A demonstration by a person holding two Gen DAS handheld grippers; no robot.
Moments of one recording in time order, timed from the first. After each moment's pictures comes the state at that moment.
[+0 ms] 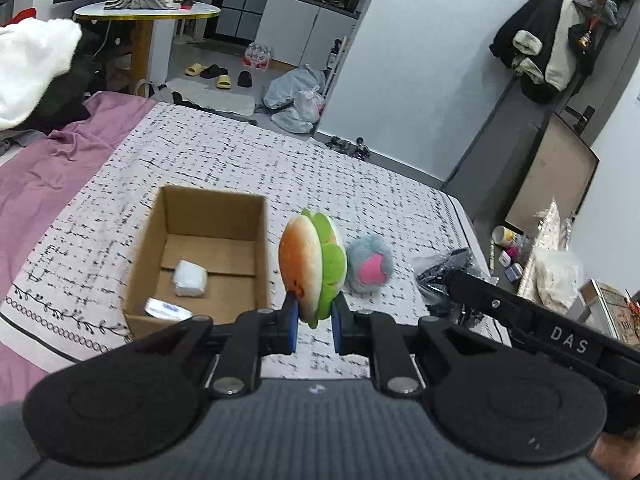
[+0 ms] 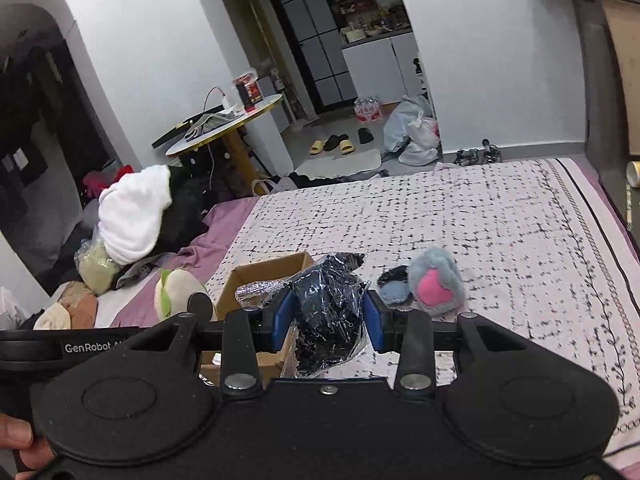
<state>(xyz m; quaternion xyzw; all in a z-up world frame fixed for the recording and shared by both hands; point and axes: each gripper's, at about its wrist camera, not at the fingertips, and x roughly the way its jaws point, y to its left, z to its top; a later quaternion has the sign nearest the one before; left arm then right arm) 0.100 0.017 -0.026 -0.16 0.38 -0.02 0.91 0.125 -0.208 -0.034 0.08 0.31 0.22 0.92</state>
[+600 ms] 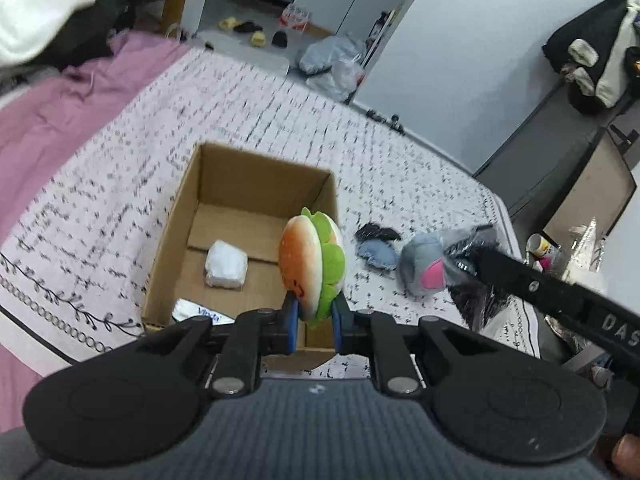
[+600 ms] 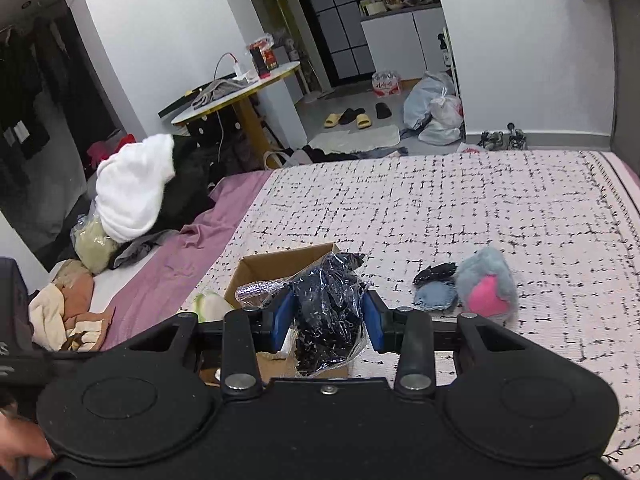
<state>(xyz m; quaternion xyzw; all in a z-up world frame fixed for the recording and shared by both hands) 0.160 0.076 -0.096 -0.21 0.43 0.01 0.88 0.176 -0.144 -0.061 0.06 0.35 0.24 0.91</state>
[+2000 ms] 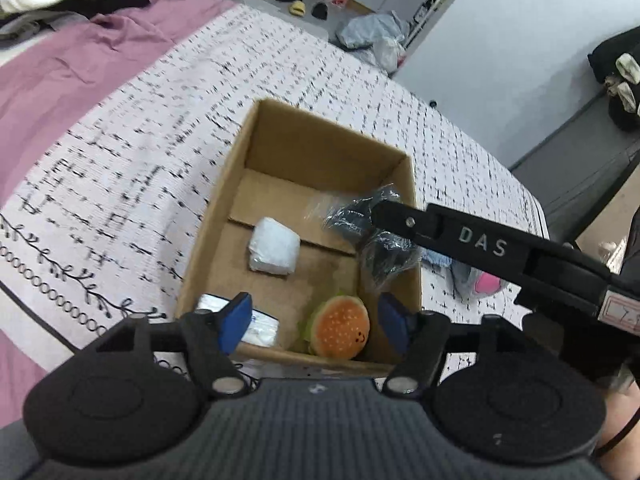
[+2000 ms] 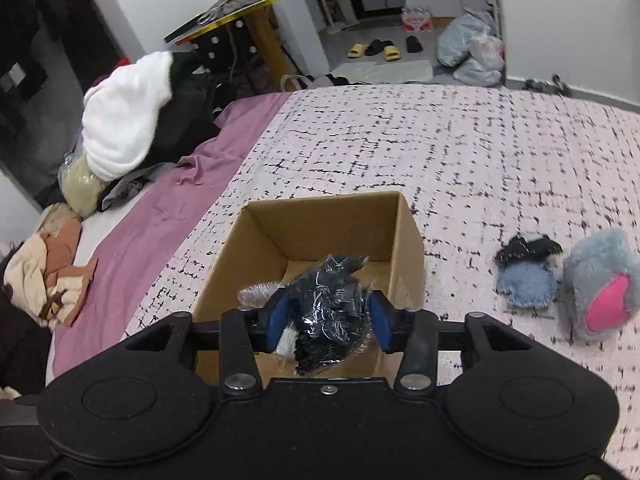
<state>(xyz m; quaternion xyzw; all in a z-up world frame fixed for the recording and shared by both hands) 0.175 0.114 -0.132 -0.25 0.46 0.04 0.85 0.244 -0.047 -0.129 0.02 0.44 0.26 0.86</state>
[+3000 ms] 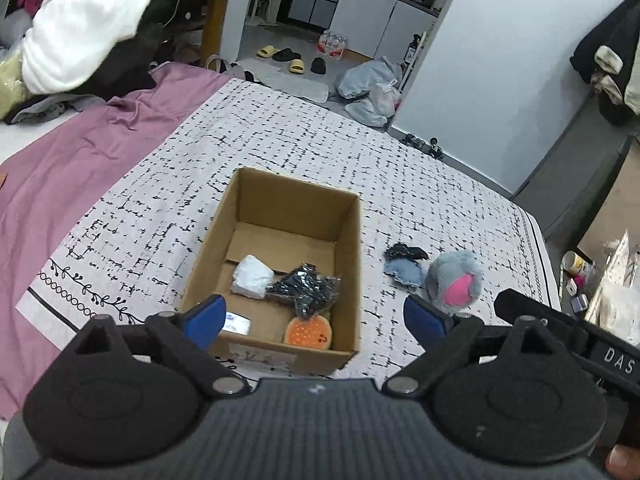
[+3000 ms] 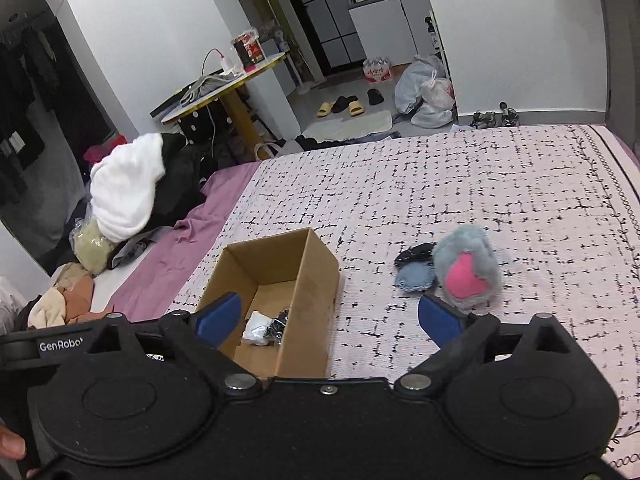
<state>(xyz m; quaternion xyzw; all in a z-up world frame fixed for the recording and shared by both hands) 0.136 0.049 -0.056 -0.18 0.41 0.08 0.89 0.180 -0.180 -0.069 0.08 0.37 0.23 0.90</state>
